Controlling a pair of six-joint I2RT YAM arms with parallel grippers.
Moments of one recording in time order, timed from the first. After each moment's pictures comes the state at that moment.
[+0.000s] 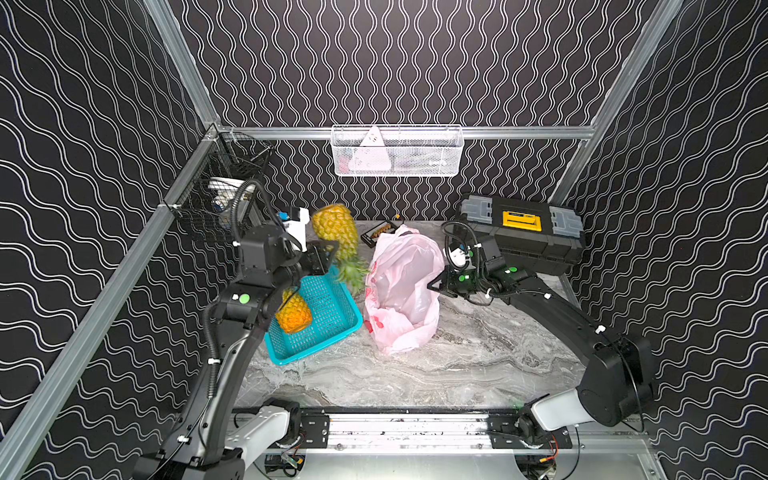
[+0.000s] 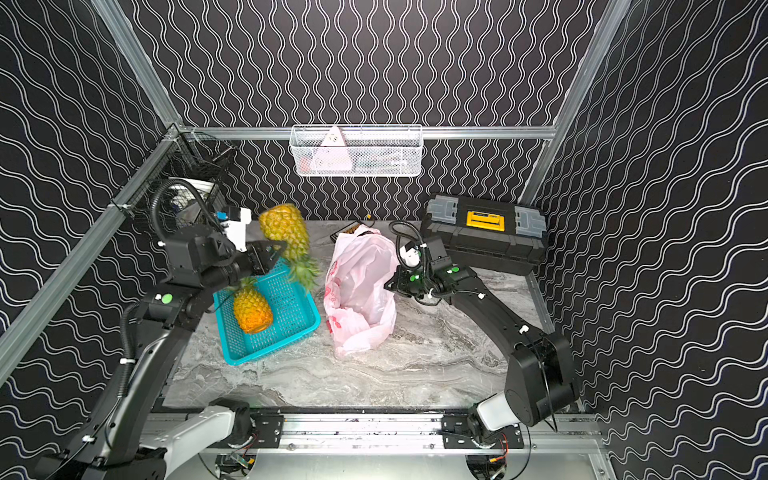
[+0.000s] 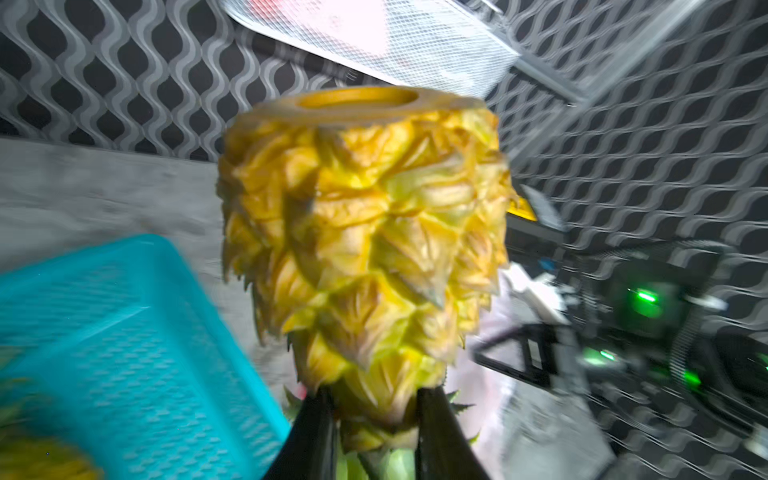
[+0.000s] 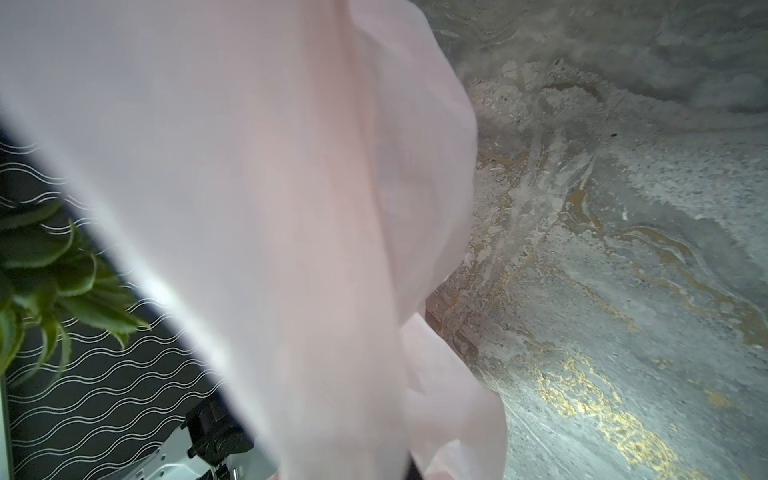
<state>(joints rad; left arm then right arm) -0.16 1.03 1.21 -0.53 0.36 -0.44 0.44 1.49 1.17 -0.52 -0.52 0.63</state>
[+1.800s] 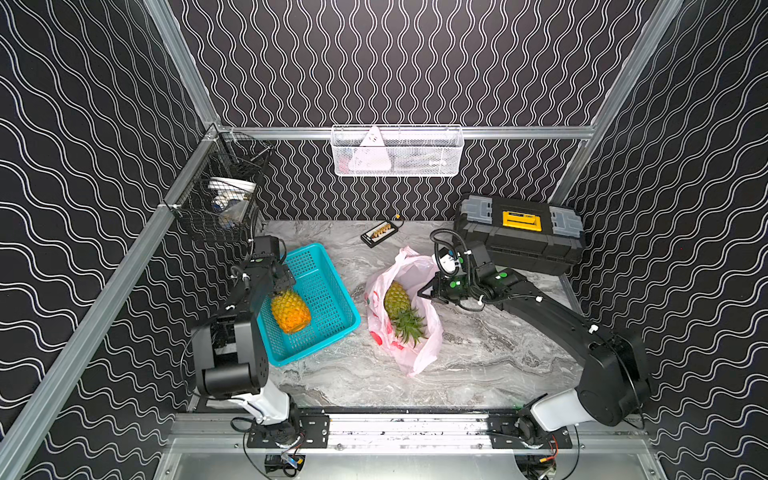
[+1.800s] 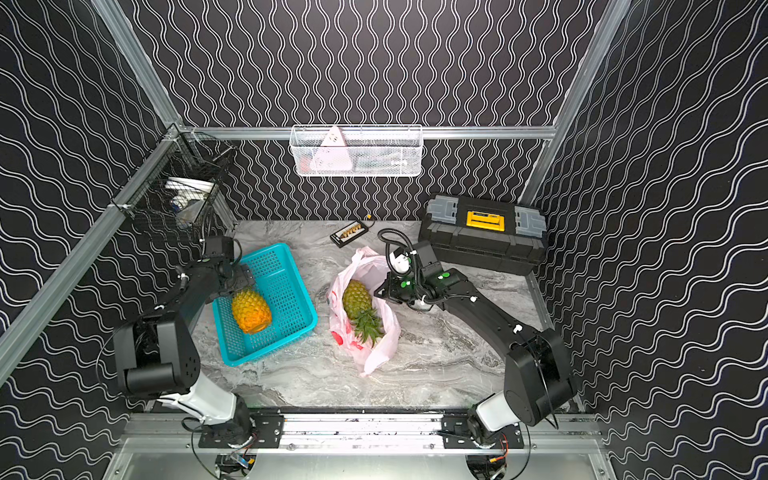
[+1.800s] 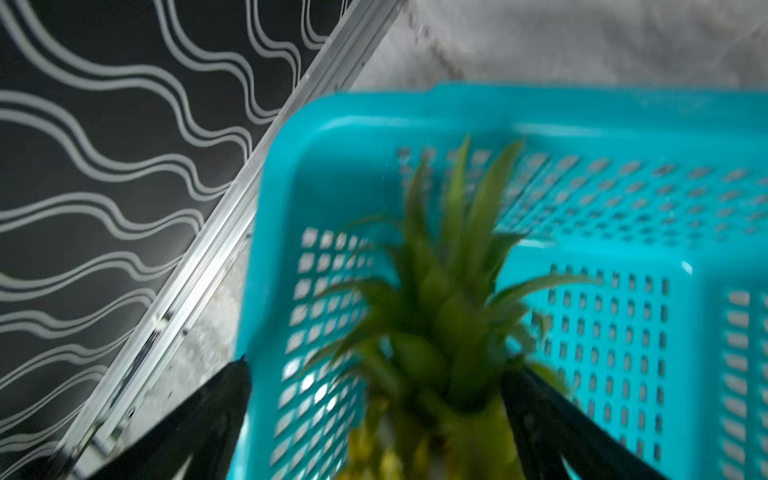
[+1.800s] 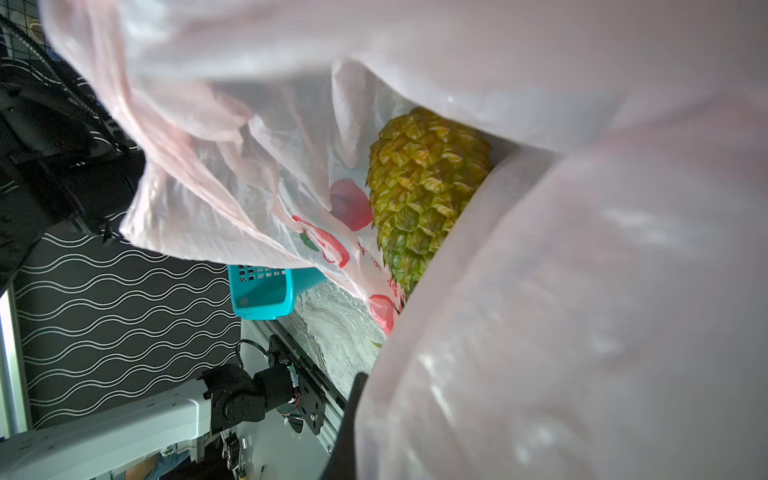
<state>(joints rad) 0.24 1.65 1.18 -0.61 -0.26 -0.37 0.52 1.50 1.14 -0.47 -0.55 0.66</state>
